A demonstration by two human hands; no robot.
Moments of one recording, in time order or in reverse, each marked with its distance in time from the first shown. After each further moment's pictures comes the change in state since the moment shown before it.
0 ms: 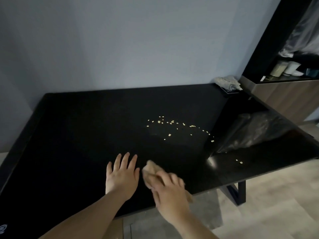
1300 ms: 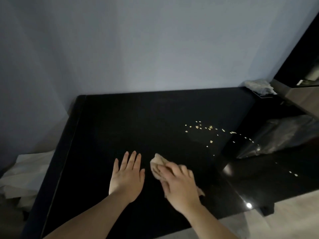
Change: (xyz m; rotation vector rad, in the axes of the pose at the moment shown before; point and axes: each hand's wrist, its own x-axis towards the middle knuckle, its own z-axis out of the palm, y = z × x) left_hand 0.026 -0.125 -0.025 0.097 -0.058 -0.006; right_hand 0.086 -0.088 0.050 -0.065 0.020 -0.049
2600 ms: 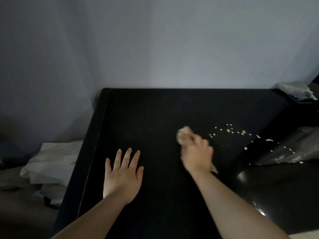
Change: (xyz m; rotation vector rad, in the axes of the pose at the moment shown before) left_hand -0.003 -0.084 0.001 -0.093 0.073 -0.146; right_hand 0.110 -0.013 0.037 -0.104 0.060 0.379
